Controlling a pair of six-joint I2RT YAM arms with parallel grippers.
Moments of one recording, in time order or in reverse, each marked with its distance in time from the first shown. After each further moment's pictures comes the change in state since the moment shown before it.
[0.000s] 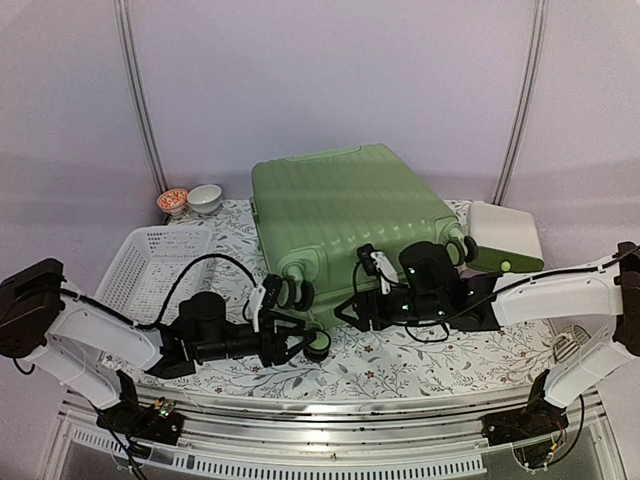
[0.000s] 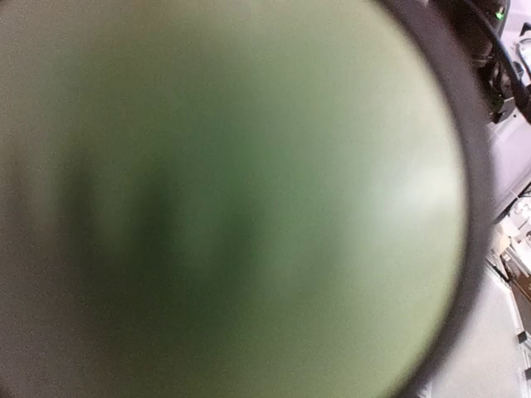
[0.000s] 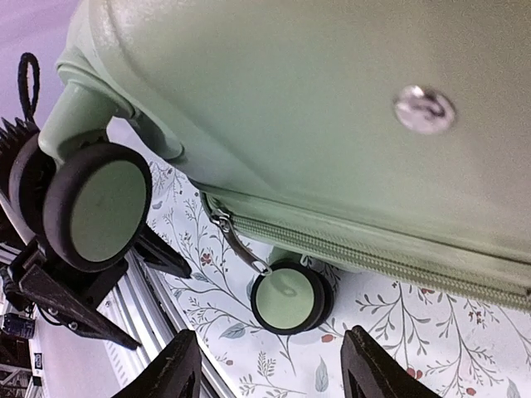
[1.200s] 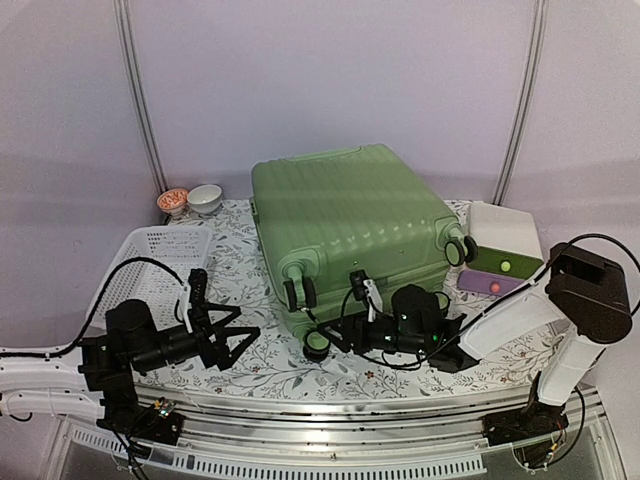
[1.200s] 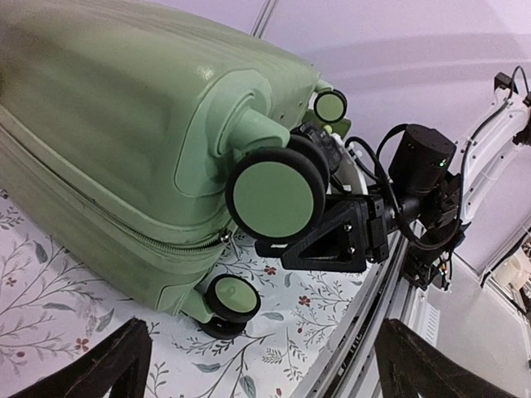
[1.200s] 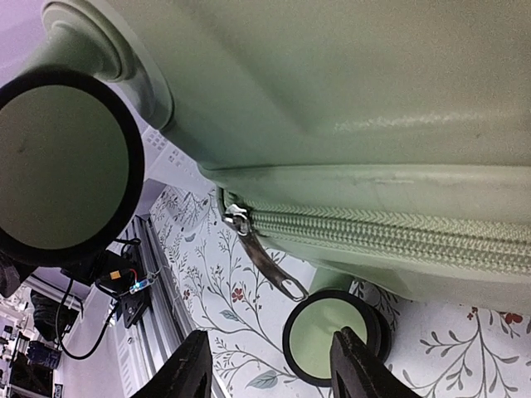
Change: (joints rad) left arm 0.008 -0.847 -0.169 -0.606 -0.212 0.012; right arm 0.100 0.244 -0.203 0.679 0.072 0.157
